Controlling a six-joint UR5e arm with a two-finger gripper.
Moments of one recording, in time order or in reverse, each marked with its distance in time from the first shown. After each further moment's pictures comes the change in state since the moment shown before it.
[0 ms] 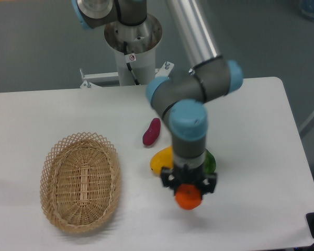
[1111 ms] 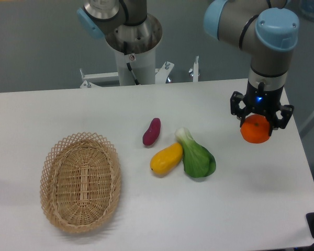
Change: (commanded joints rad) arm 0.203 0.126 -0.002 -0.219 -0.027 0.378
